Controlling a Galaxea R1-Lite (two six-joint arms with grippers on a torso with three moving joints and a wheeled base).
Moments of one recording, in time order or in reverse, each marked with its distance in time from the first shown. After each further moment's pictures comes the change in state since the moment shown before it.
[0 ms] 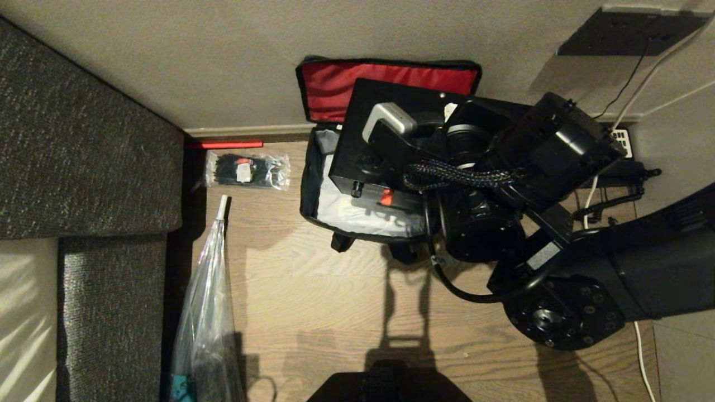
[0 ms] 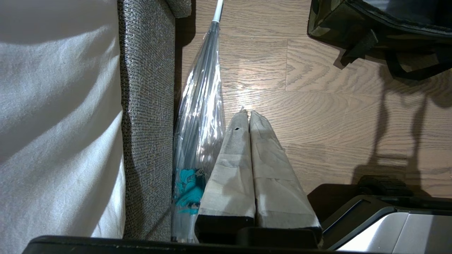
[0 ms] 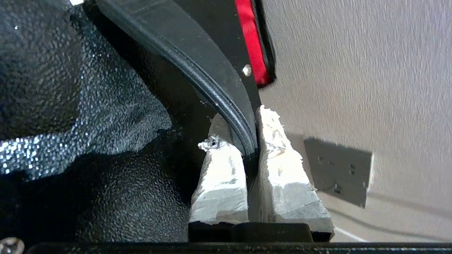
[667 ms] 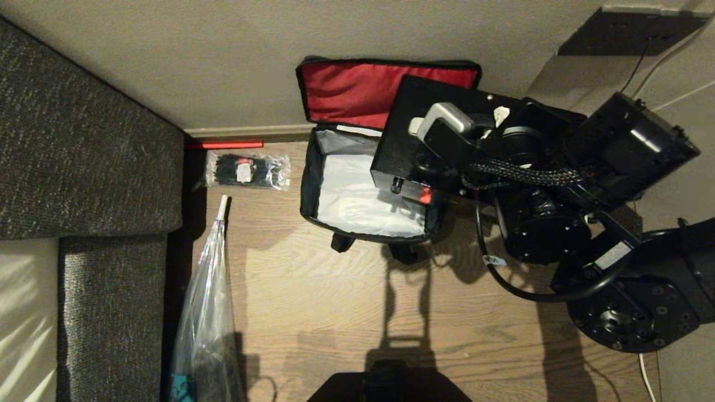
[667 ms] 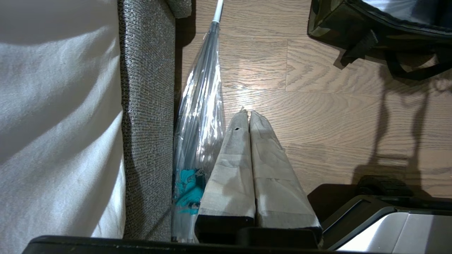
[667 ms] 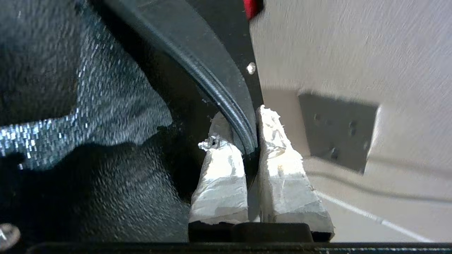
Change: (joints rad) left arm 0.000 0.000 0.000 0.000 0.000 0.000; right arm -0.104 -0.119 0.176 -0.006 -0.004 0.057
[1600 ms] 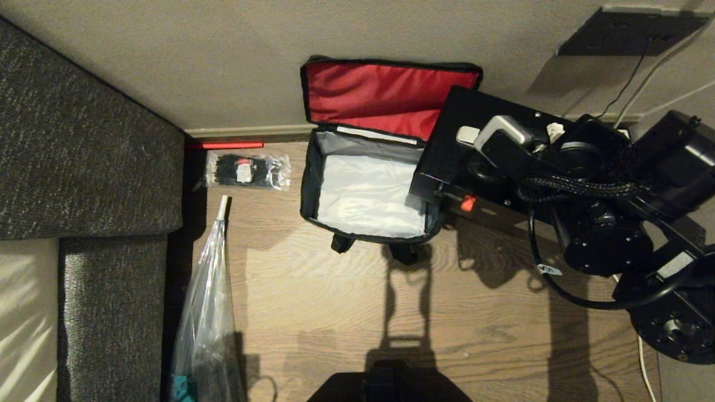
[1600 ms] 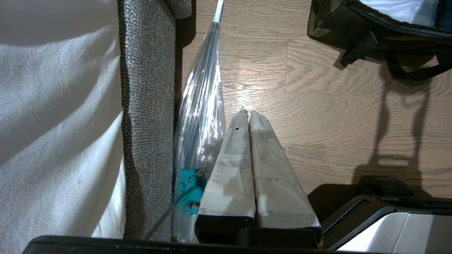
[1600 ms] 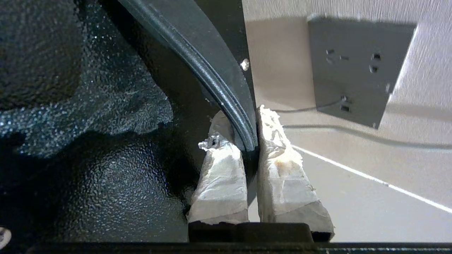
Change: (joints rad) left arm 0.000 0.000 0.000 0.000 0.000 0.000; right arm -0.139 -0.114 0.190 0.007 0.001 0.089
